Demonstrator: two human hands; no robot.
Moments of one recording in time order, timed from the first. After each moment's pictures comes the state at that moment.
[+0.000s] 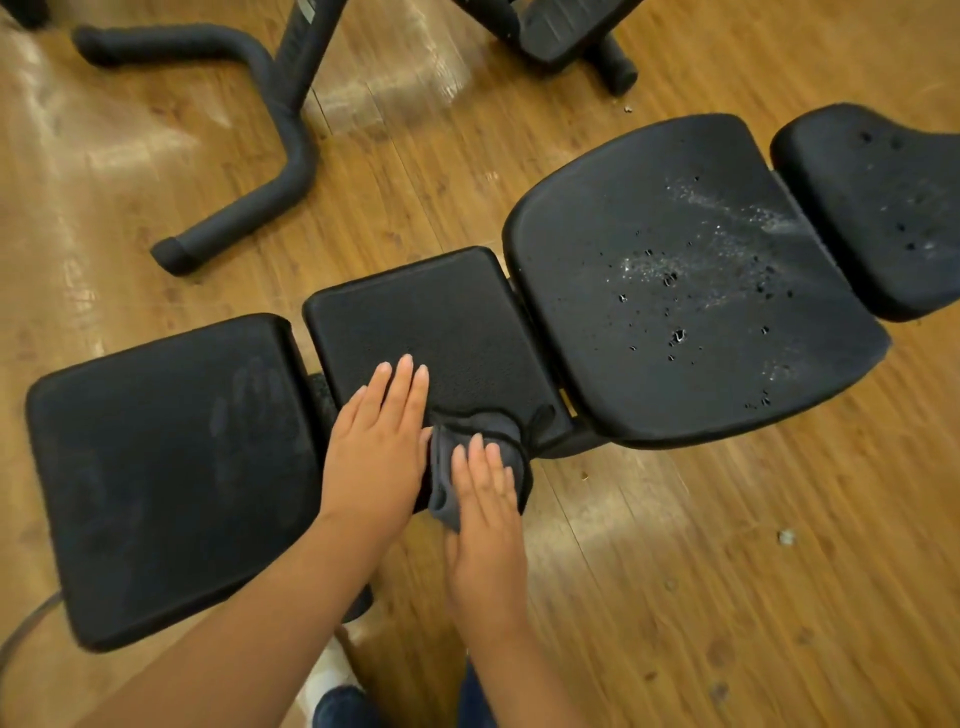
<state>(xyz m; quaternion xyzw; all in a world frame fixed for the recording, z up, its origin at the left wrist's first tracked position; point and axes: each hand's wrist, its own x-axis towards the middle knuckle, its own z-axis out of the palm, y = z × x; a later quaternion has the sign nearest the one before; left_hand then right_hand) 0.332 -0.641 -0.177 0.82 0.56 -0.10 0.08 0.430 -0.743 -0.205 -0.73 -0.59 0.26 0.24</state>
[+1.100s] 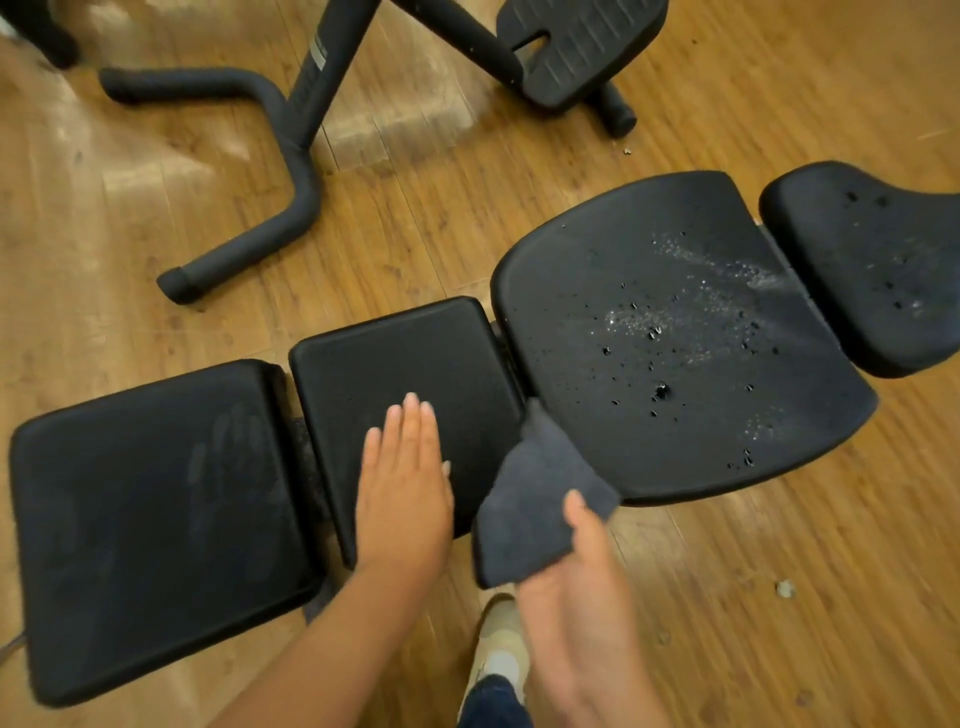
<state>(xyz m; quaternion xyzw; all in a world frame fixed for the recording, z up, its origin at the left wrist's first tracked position) 0.388 -0.643 -0.165 0.76 0.64 0.00 0.16 0.494 -0.695 -0.077 -0.55 0.15 0.59 0.57</state>
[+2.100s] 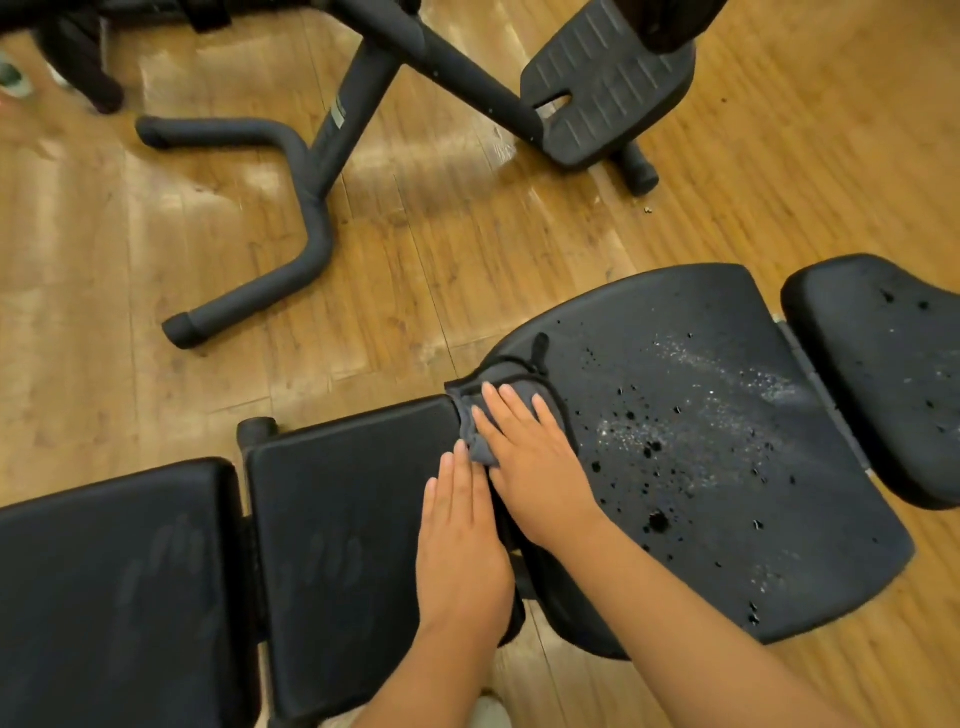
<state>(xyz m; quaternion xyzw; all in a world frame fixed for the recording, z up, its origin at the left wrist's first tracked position) 0.483 -0.584 -0.192 0.72 0.67 0.03 0.18 0.587 -0.518 -0.194 -0.57 -0.82 0.09 -0.03</state>
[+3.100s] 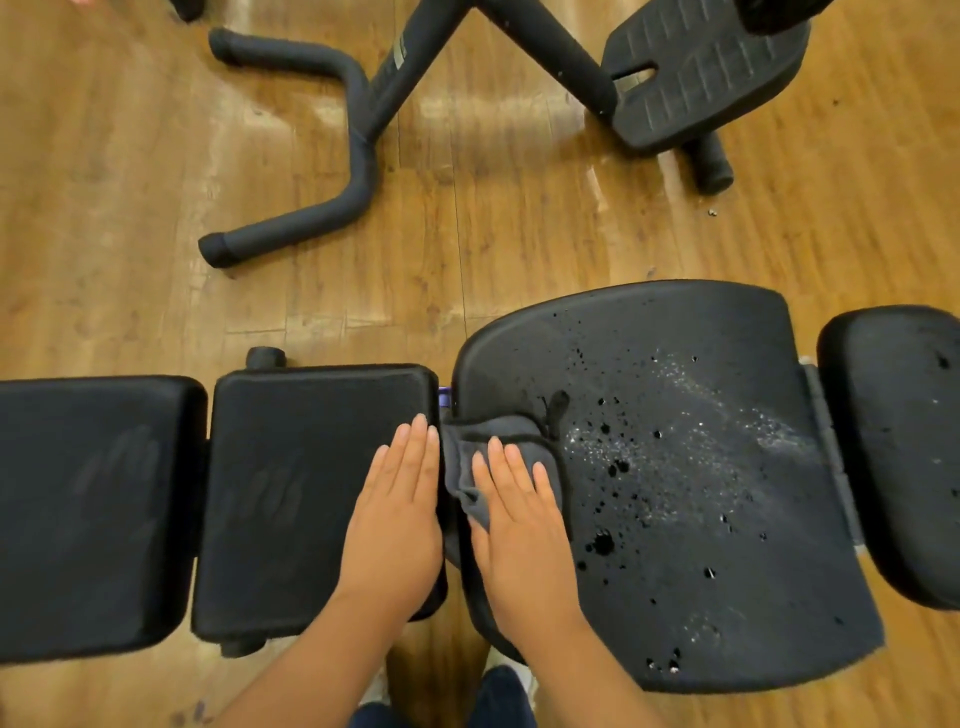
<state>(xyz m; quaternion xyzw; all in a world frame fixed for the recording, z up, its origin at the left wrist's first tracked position) 0.488 -0.589 -0.201 0.73 0.68 0.00 0.10 0.629 -0.584 -0.201 -0.59 -0.79 0.17 0.06</state>
